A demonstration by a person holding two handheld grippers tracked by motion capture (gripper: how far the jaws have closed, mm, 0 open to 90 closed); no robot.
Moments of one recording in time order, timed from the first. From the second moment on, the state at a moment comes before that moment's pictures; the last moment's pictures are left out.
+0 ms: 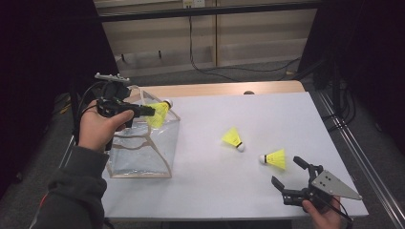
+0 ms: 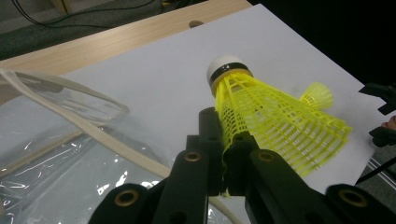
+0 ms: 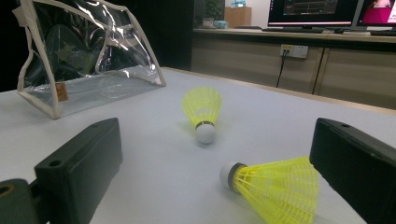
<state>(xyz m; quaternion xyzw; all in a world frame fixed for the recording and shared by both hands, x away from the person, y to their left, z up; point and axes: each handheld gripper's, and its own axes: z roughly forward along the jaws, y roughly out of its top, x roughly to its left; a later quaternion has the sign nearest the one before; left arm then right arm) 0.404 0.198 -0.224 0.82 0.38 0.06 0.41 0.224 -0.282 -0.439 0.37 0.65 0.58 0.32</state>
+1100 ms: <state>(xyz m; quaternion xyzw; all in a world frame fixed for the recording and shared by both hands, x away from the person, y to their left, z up) 0.409 0.227 -0.221 0.81 0.41 0.07 0.41 0.224 -0.281 -0.439 0.37 0.65 0.58 0.32</state>
